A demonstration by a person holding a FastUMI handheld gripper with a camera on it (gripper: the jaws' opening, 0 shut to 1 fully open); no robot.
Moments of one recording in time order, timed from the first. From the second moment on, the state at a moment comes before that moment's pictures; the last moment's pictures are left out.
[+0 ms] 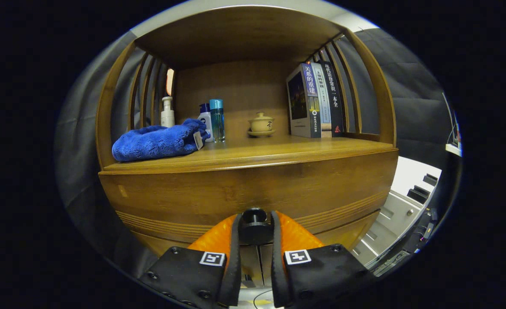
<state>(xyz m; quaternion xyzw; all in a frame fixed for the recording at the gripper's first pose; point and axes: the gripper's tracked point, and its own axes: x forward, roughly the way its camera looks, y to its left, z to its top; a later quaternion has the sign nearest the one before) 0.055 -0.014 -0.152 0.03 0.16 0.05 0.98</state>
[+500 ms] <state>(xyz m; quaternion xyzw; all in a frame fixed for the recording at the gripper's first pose) -0.006 -0.025 -0.144 0.02 0.16 0.05 0.99</state>
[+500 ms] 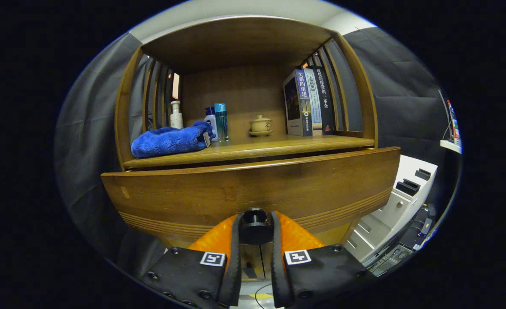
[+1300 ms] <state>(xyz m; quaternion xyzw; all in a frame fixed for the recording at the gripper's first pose) -0.078 -0.038 -0.142 0.02 0.19 0.04 0.98</state>
